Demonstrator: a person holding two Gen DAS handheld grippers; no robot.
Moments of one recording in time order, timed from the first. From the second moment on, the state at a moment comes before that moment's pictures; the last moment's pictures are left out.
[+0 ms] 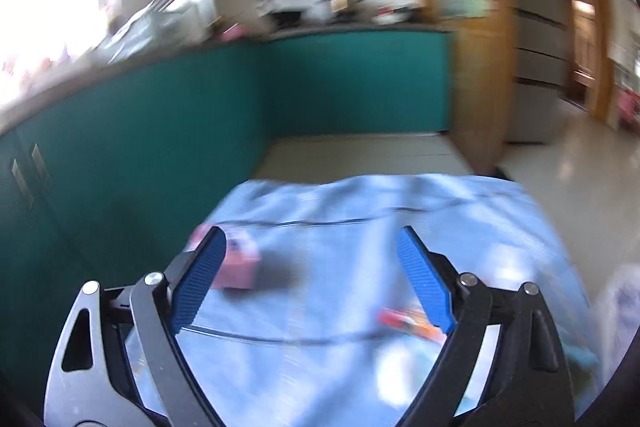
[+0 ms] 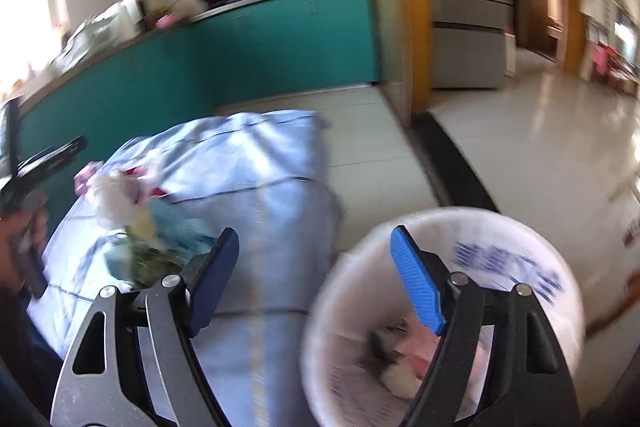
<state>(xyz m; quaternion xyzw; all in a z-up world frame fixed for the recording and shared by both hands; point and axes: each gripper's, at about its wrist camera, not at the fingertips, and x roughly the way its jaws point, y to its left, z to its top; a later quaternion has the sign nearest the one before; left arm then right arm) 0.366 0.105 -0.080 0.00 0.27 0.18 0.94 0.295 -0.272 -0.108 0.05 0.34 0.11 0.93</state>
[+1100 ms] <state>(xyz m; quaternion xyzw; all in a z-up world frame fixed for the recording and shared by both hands) 0.305 0.155 -0.095 -0.04 0.29 0.10 0.95 0.284 -0.143 -0.135 -0.01 0.41 0.36 0.84</state>
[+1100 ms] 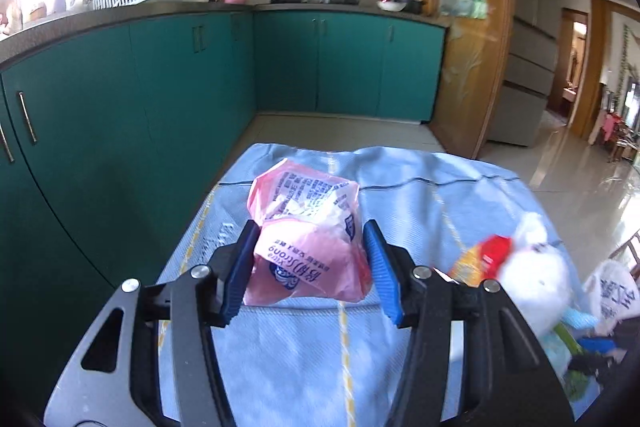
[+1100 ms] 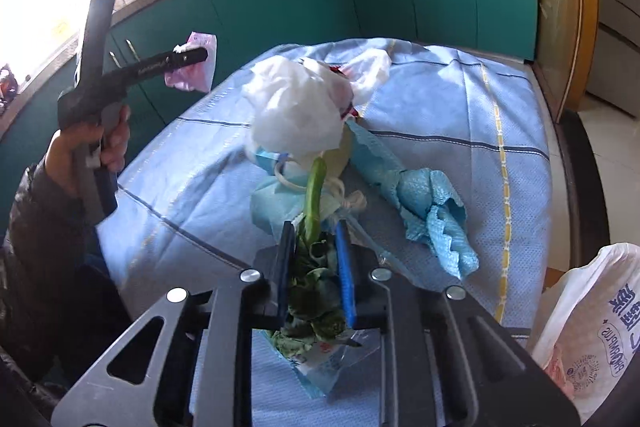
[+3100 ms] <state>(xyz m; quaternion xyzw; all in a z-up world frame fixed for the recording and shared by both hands) 0.258 0.058 -0.166 0.06 0.41 -0.03 0.91 0.299 -0.125 -0.157 -0.01 0.44 0.32 0.84</state>
